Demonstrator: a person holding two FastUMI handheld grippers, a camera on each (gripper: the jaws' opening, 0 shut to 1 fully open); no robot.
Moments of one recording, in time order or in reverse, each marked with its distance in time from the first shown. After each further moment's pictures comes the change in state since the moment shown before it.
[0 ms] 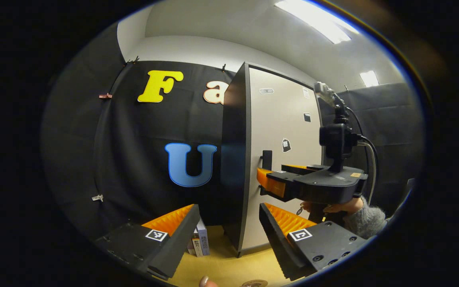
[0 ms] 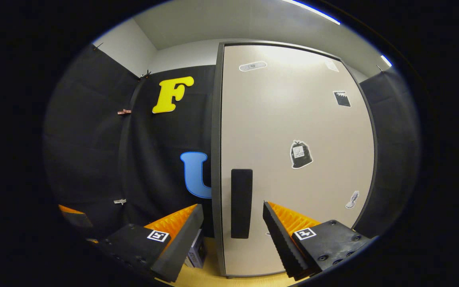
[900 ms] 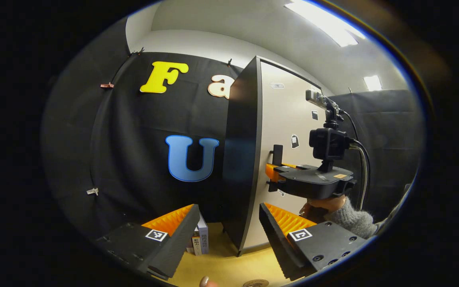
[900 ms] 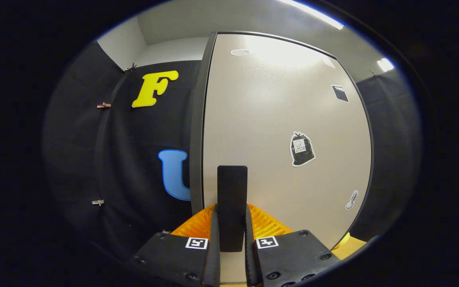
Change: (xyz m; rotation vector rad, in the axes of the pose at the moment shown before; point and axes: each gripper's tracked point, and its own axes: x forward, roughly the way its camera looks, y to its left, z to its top) left arm 0.012 0.022 -0.016 -0.055 0.025 0.000; right arm 0.037 -0.019 -0.007 -0.022 -0.020 -0.143
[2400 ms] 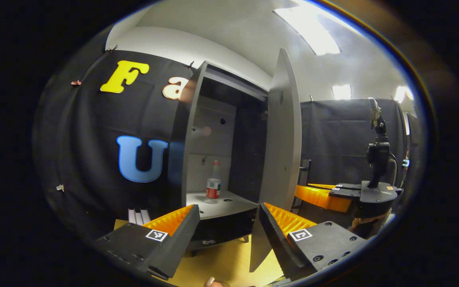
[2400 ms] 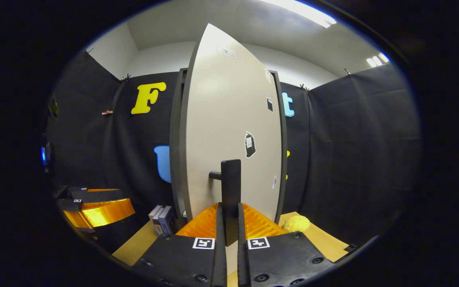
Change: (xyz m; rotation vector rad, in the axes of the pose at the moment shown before) left arm -0.004 -0.143 0.013 -0.027 -0.028 -0.359; right arm -0.197 -0.125 0.022 0.011 0.041 -0.052
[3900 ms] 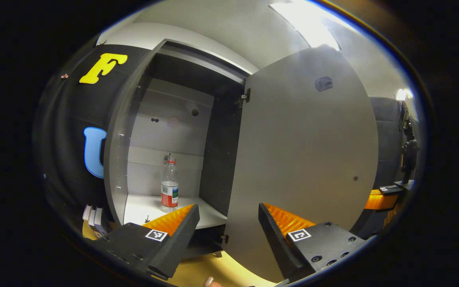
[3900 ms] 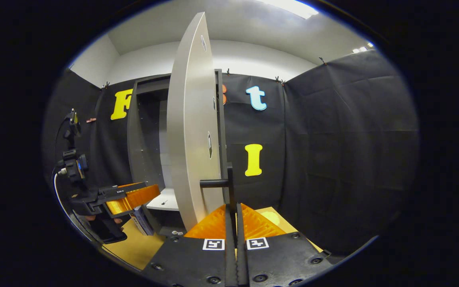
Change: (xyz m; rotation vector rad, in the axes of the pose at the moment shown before) left arm 0.163 -0.104 -0.016 -0.013 -0.018 0.017; right arm -0.007 -0.187 0.011 0.054 0.037 -0.023
